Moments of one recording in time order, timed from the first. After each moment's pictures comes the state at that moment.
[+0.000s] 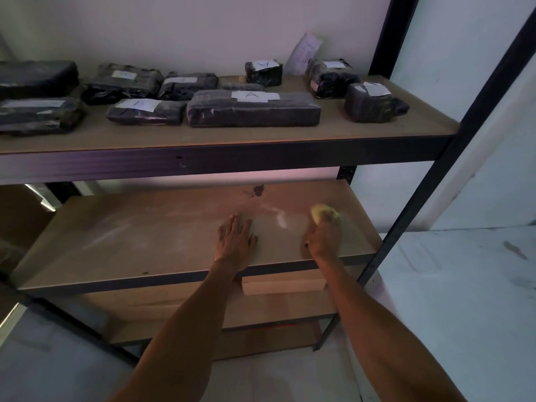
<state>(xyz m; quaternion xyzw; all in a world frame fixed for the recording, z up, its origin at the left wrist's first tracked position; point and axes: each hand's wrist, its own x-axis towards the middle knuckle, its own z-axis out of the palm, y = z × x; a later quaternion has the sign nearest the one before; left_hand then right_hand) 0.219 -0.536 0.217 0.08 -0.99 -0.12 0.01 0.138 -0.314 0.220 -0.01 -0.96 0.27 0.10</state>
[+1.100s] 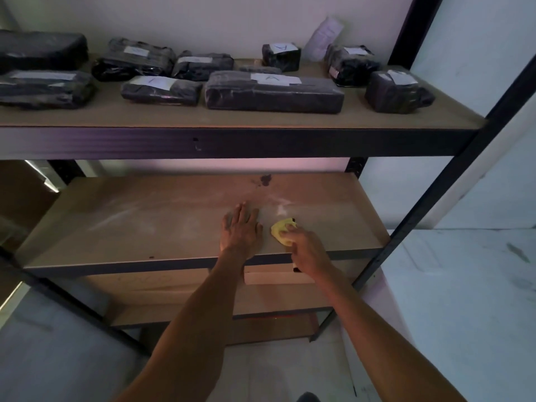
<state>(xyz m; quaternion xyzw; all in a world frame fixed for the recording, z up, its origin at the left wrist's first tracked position) 0.220 -0.535 0.221 0.10 -0.99 -0.11 0.01 0.215 -0.341 0.239 0.27 -0.93 0.26 0.01</state>
